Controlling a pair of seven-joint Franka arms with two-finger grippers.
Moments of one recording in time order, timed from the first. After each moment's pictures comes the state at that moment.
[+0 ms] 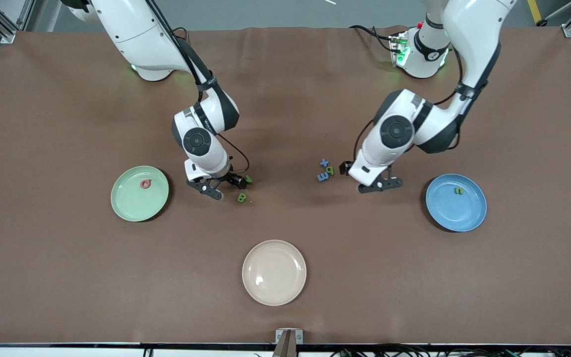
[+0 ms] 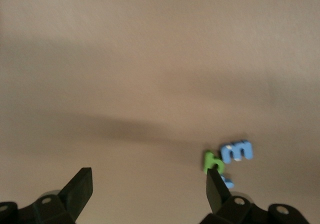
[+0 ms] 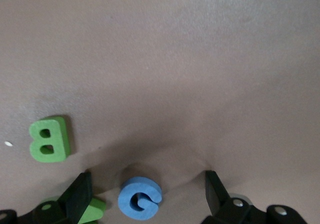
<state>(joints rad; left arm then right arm) -0.15 0.40 -0.42 -2.01 0.11 2.27 -0.81 0.58 0.55 -0.01 -2.04 0.12 2.56 0.96</state>
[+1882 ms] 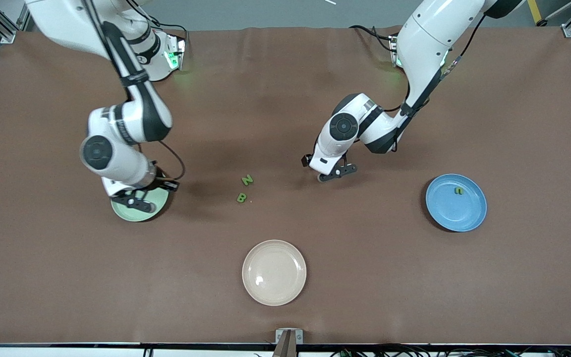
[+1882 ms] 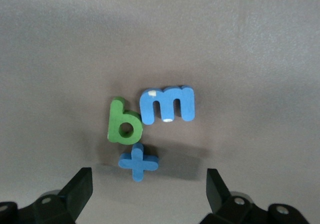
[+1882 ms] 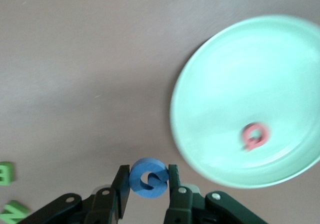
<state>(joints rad) -0.33 0.60 -0.41 -2.01 0.11 2.49 -1.08 0.27 0.32 -0.07 -2.06 0.12 2.27 0.40</state>
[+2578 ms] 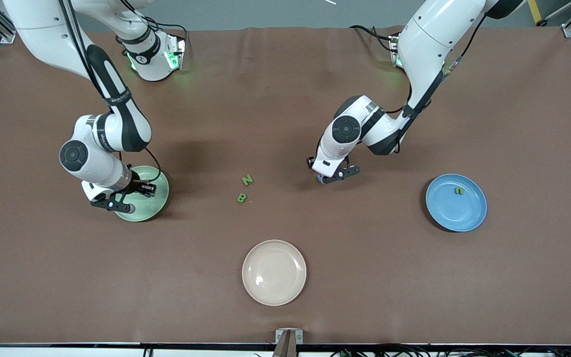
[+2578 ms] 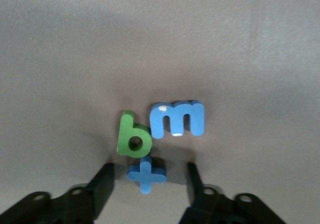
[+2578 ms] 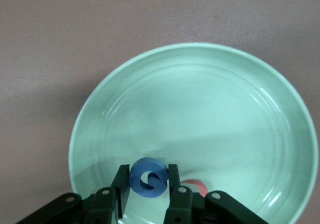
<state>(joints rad) -0.33 0.60 -0.40 -2.00 0.11 2.49 -1.08 0.16 0.41 -0.06 -2.18 0.12 2.53 0.20</state>
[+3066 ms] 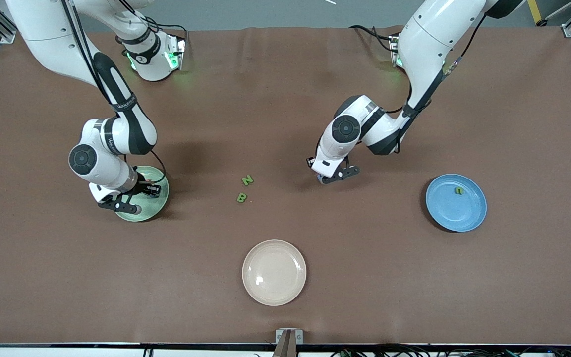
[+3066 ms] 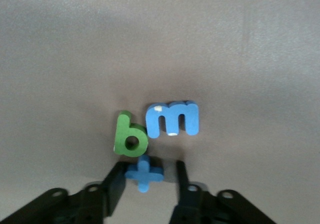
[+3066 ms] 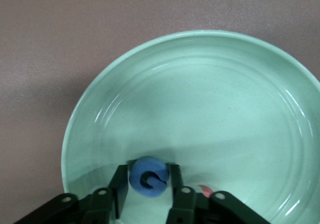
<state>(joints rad) -0.33 0.60 -0.40 -2.00 0.11 2.49 -1.08 0.16 0.43 -0.05 -2.18 0.12 2.54 0.20</state>
